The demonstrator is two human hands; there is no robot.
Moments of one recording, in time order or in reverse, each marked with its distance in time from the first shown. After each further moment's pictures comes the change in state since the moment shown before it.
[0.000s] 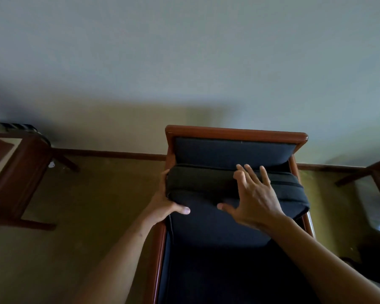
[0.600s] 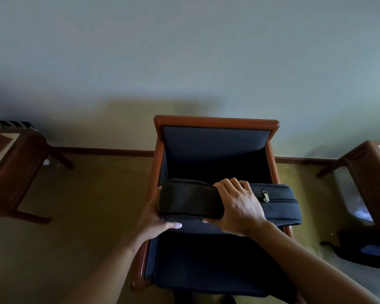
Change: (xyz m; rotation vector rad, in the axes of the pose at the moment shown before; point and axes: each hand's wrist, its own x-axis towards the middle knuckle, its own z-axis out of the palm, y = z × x) left_hand -0.123 -0.026 0.064 0.301 0.043 0.041; right_hand -0.124 -0.008 -0.003 0.070 0.165 -0.185
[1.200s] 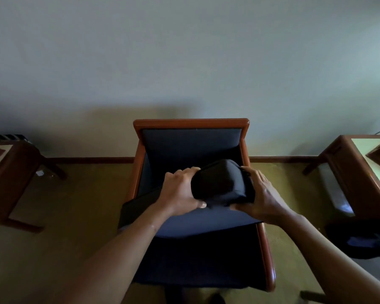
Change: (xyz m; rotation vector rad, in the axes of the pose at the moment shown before) left_hand -0.001 0.162 0.101 0.520 0.063 0.377; right_hand -0.107 0.130 -0.055 0.434 -0.001 0.287
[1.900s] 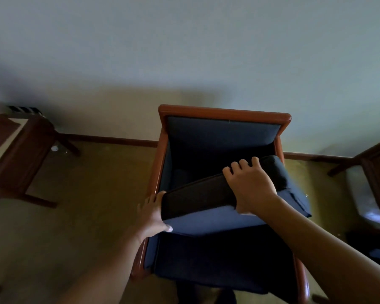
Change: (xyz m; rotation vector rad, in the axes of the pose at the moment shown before) left_hand -0.066 -0.226 0.045 0.065 -0.234 -0.446; right_hand 0.116 -0.123 0.077 -1.007 -0.398 -0.239
